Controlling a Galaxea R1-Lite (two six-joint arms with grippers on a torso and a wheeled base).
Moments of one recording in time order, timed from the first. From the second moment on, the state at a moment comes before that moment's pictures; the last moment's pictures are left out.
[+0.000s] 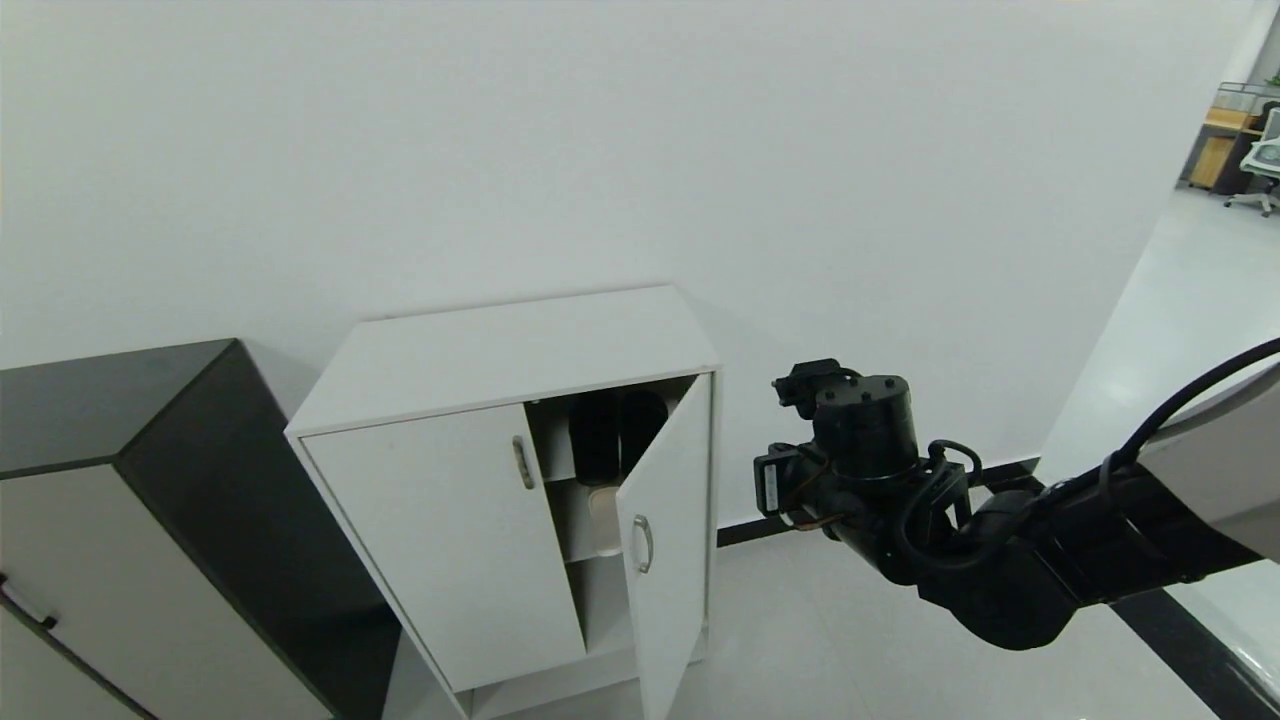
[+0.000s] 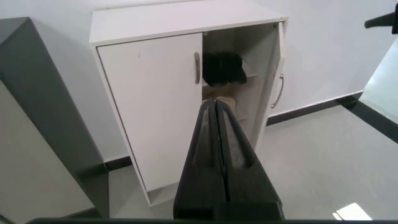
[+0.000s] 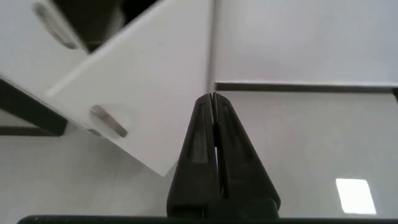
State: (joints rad) left arm 0.00 0.00 0.00 0.00 -0.04 0.01; right arm 0.72 2.02 -1.01 -0.68 -0.41 0.16
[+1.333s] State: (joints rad) left arm 0.00 0.00 0.00 0.00 -0.04 0.01; right arm 0.66 2.08 -0.57 -1.16 -0.12 0.09
